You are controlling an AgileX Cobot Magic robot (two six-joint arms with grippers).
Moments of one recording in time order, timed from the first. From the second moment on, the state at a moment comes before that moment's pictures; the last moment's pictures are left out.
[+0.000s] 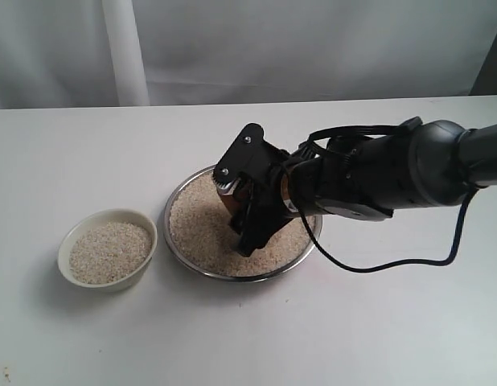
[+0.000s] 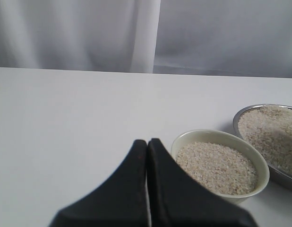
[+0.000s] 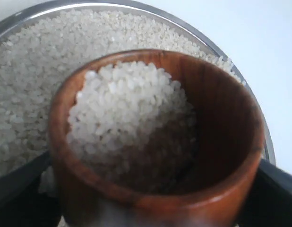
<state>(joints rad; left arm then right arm) -0.06 0.00 0.00 0.04 0.29 -0.12 0.65 1.94 -1.08 -0.77 0.05 0.32</state>
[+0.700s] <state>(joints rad) -0.06 0.00 0.00 0.04 0.29 -0.12 0.90 1.95 -1.49 -0.77 0.43 0.12</state>
